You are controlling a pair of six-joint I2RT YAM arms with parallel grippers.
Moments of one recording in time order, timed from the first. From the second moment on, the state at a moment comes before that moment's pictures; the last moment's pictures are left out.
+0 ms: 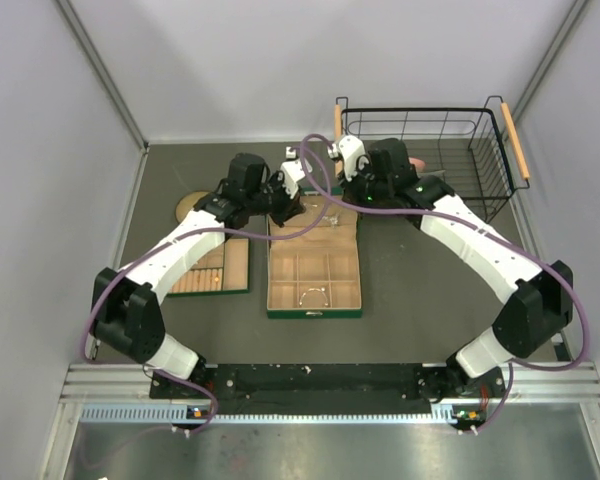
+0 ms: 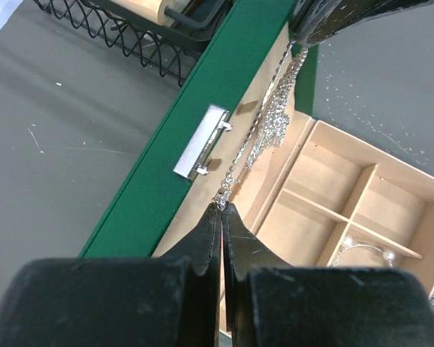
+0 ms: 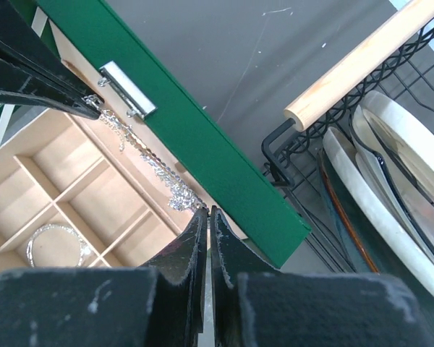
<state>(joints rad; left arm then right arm) -0.47 1.50 1.23 -0.27 0.50 0.32 0.59 1.52 1.42 -0.51 -0.16 -0.23</state>
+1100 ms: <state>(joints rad) -0.47 1.55 1.24 -0.25 0.45 0.31 0.59 1.51 1.38 -0.46 -0.09 -0.21</state>
